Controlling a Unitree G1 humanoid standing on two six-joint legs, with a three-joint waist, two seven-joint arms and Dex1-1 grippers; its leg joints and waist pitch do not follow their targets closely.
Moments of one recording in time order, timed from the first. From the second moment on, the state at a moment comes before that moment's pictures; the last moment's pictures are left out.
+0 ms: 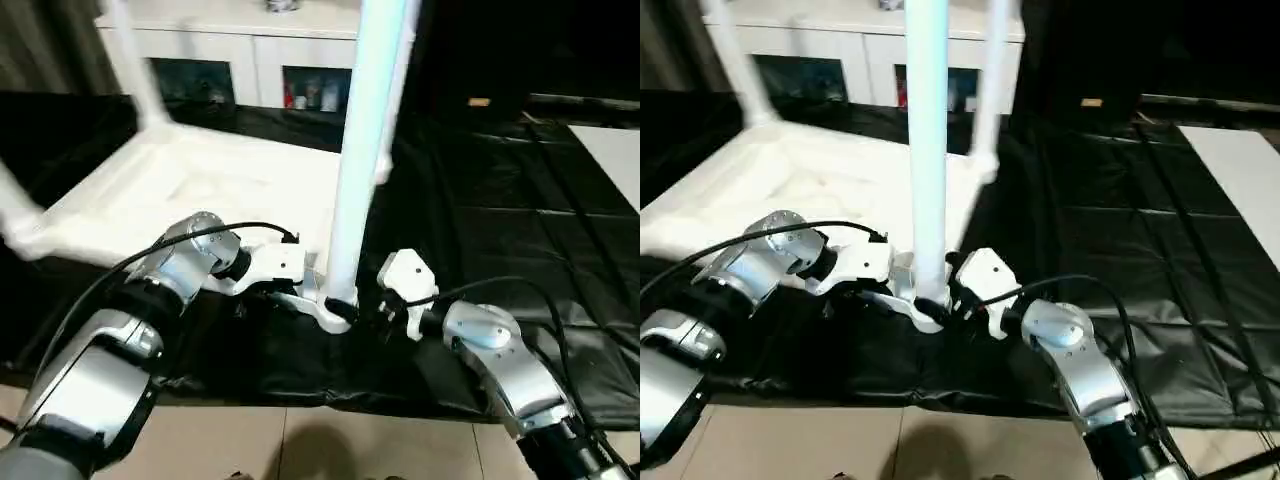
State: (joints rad) left arm -0.83 0.41 -0.44 0.80 0.27 -0.06 -1.34; right arm -0.28 -0.31 0.28 0.15 0.07 0.05 0.67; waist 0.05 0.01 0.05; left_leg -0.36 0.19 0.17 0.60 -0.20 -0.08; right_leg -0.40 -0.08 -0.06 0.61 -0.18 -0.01
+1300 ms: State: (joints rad) left arm -0.60 0.37 -0.33 0.51 0.21 0.03 -1.07; right arm -0.33 -0.34 0.23 0.26 0.04 0.02 0.61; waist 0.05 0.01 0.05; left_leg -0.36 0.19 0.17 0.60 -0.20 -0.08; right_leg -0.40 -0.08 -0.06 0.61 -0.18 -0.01
